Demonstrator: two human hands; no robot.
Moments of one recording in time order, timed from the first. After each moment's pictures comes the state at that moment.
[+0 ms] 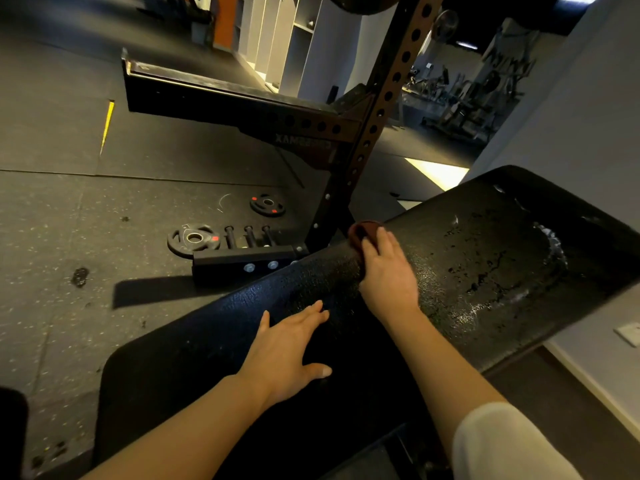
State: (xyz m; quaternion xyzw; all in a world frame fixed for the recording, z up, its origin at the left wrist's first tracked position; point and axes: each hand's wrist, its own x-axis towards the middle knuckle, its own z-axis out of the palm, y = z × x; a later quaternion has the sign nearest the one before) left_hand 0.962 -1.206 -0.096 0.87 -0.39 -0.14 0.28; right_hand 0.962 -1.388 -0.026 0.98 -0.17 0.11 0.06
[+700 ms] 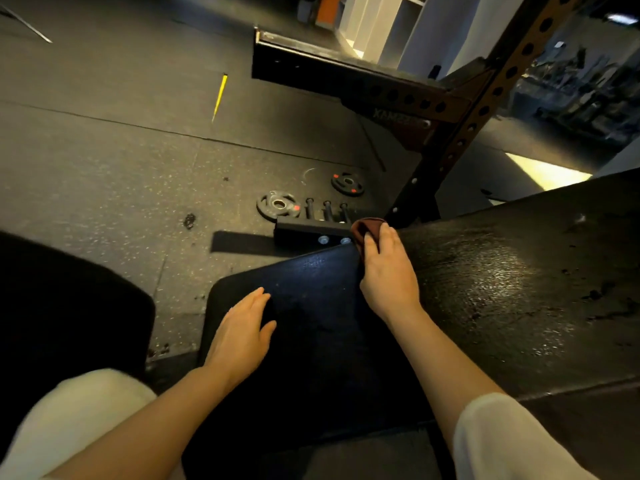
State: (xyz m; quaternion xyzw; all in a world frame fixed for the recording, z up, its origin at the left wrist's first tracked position) left_hand 0.943 -1.083 -0.182 0.93 -0.08 -0.07 0.36; right_hand 0.981 -1.296 -0.089 0.99 -0.05 0.08 0.04
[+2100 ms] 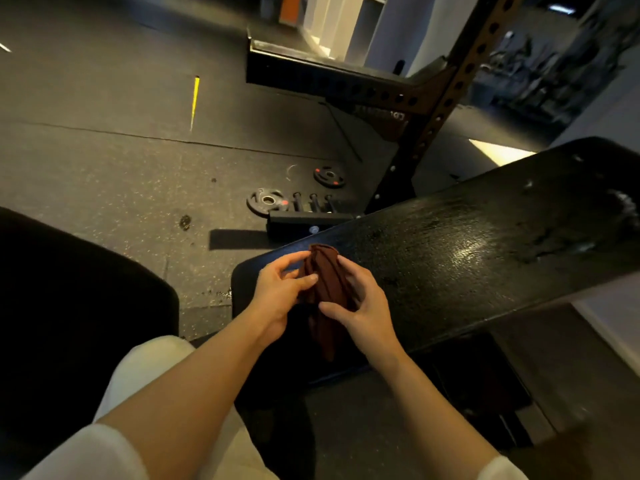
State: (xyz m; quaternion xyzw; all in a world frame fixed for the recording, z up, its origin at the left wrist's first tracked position) left_hand 0.915 -1.074 -0.110 0.56 0.04 -0.20 0.80; right_hand 0.850 -1.212 -0.107 0.83 -0.03 0.11 -0.54
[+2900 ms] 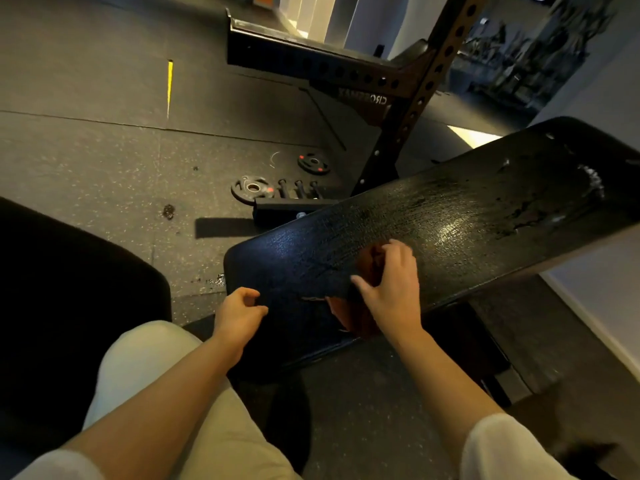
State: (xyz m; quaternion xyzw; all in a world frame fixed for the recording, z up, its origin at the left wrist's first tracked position) left_hand 0.891 -1.028 -0.194 0.75 0.11 -0.20 0.61; right_hand 0.832 -1.239 -0.095 0.96 -0.15 0.21 -0.15
